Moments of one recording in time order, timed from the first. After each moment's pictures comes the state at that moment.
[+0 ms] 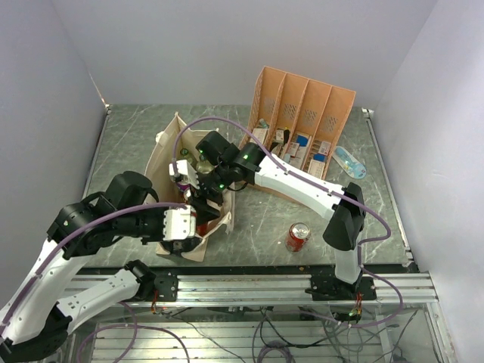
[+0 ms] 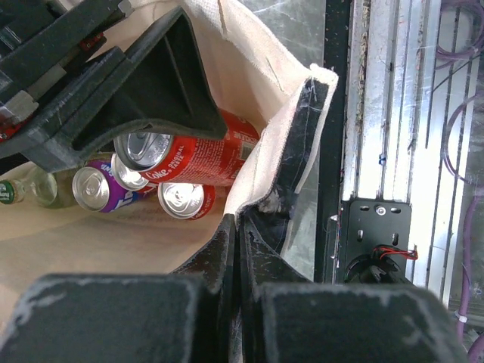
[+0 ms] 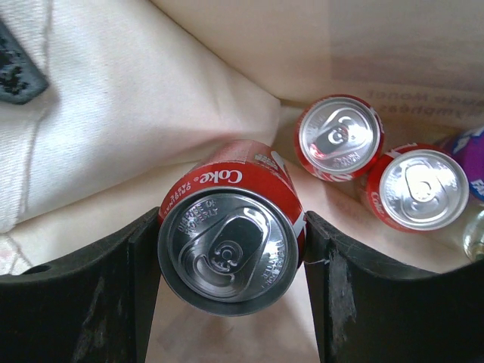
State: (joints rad) left arm -0.71 0.79 1.28 -1.35 0.36 0.82; right arm 1.01 1.95 1.90 -0.91 -0.66 -0.45
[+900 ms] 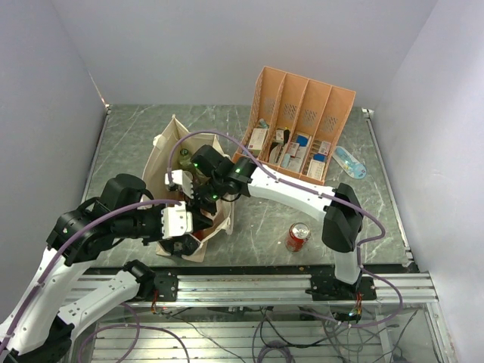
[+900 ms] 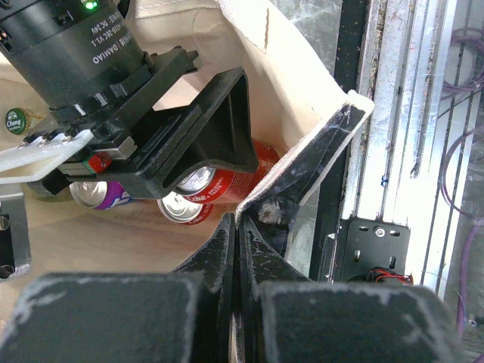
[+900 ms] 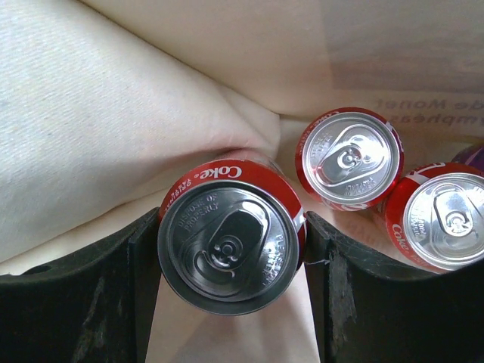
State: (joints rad) left arm -0.62 0.73 1.20 -1.28 0.42 0.79; right arm 1.05 1.95 1.75 -0.70 -0.64 -0.35
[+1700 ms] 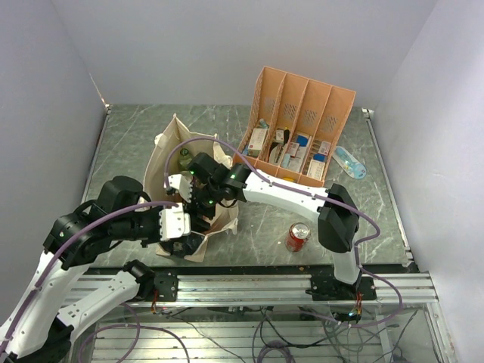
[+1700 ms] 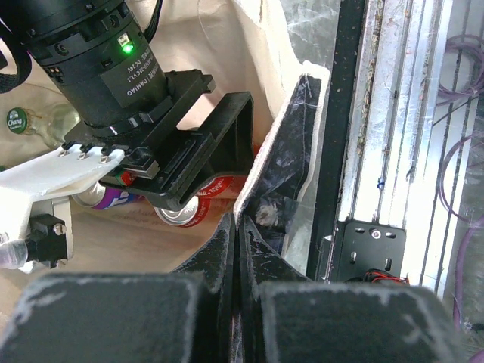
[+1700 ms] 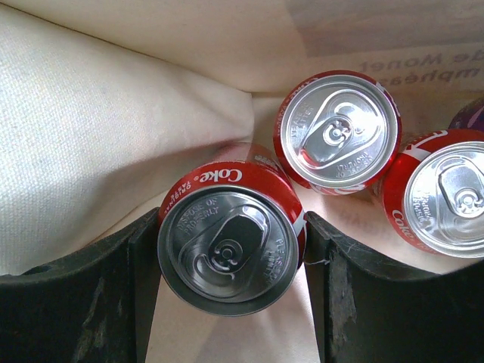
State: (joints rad) left arm -0.62 0.71 1.20 -1.29 0.42 0.78; right arm 1.08 1.98 1.72 -0.67 -0.50 -0.26
